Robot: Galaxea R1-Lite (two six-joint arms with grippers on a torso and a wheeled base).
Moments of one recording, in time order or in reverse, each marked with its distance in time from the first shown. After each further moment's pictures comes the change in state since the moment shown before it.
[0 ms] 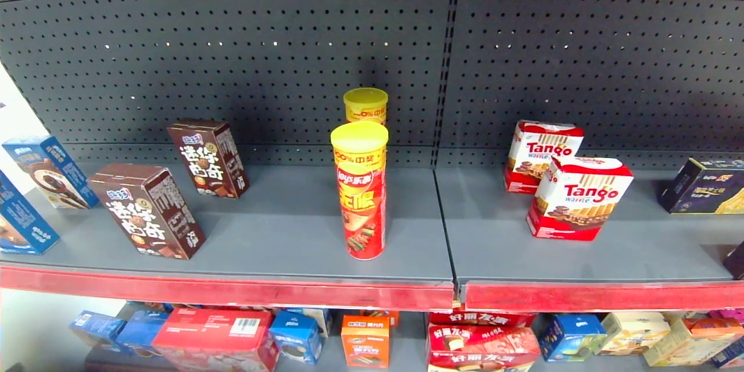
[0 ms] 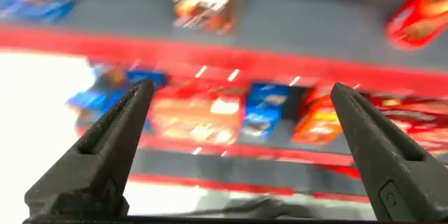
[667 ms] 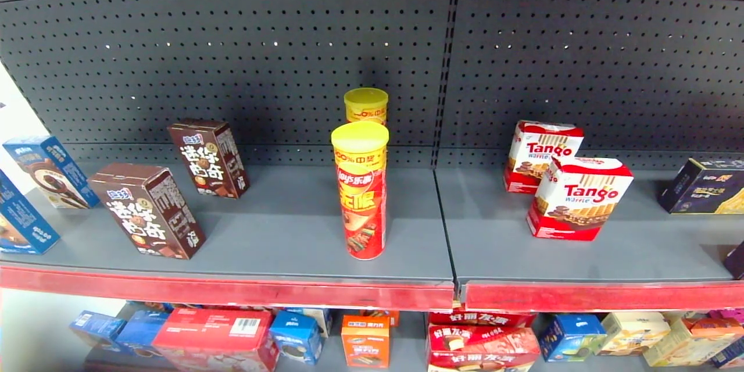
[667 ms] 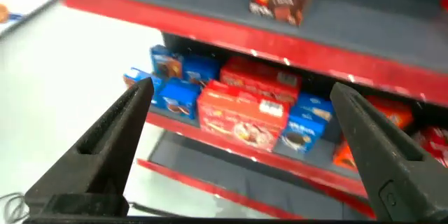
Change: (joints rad) left arm 0.155 -0.293 0.093 0.126 0.011 0.000; right arm -0.032 -0.015 -0.003 0.000 -0.004 0.001
